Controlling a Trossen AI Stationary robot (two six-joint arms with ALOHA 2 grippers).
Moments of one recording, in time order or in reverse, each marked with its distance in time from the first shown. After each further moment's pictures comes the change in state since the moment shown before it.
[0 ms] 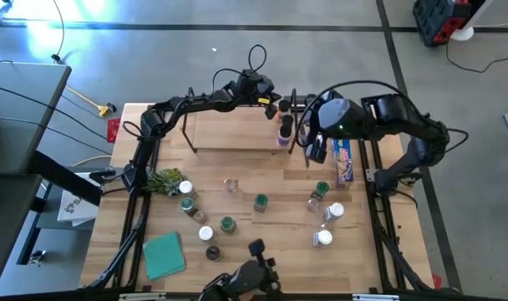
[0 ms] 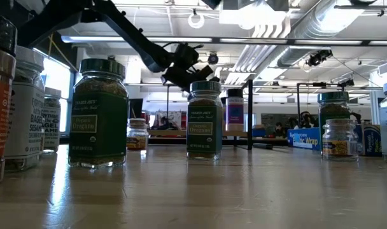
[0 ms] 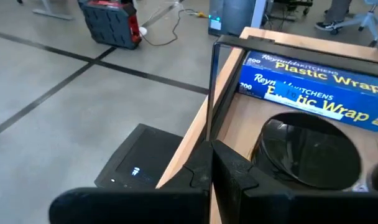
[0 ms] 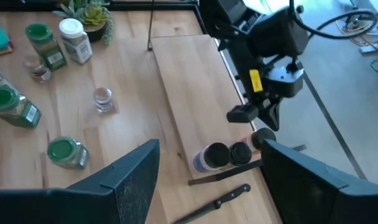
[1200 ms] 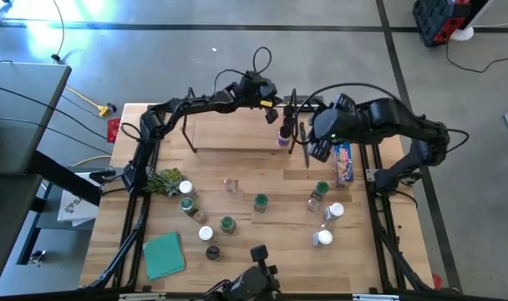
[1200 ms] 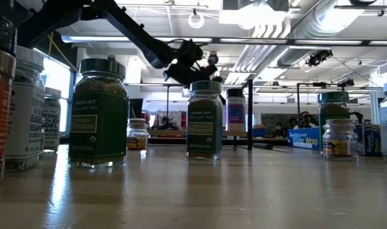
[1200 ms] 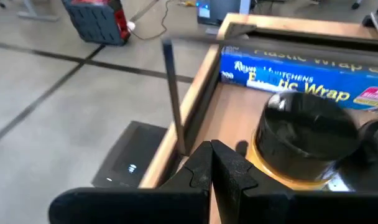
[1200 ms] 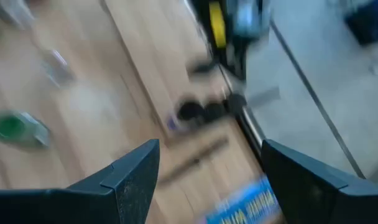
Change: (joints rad) left arm -0.037 -0.035 0.013 -0.087 -0.009 0.081; right arm -0.013 -0.040 -0.144 -0.148 0.110 0.192
